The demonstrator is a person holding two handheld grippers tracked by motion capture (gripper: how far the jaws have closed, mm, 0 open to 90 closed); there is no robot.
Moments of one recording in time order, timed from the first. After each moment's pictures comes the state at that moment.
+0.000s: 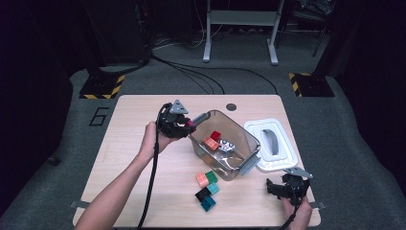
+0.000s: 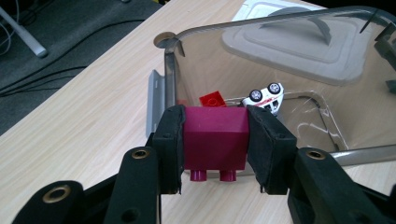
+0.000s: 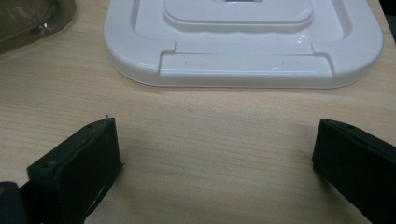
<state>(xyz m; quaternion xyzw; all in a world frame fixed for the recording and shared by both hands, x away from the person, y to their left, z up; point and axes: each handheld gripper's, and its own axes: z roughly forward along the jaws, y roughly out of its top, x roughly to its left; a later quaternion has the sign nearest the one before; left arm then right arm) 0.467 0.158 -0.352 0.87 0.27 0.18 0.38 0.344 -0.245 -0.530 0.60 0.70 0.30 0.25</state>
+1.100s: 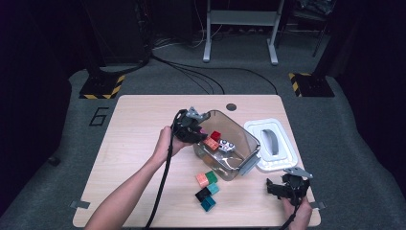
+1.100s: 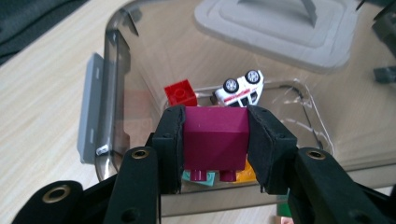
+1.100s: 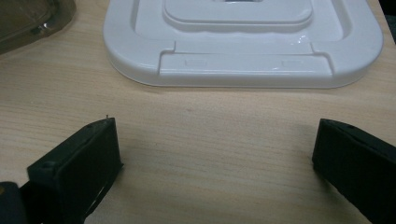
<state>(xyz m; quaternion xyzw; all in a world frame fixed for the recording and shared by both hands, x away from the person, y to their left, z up) 0.477 0.125 -0.386 0.89 0.28 0.12 0.35 0.344 -0.245 -0.530 0.60 0.70 0.30 0.25</state>
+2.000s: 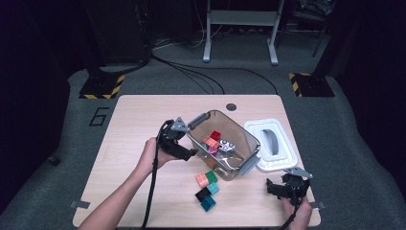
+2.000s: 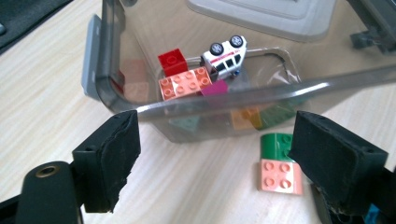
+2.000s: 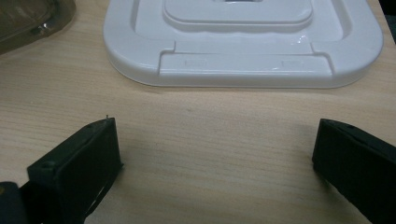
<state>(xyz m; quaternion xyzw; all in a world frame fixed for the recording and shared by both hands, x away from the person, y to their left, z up) 0.430 0.164 -0.384 0.89 0.26 0.13 0.35 0.344 -0.245 -0.530 0.60 0.70 0.30 0.25</state>
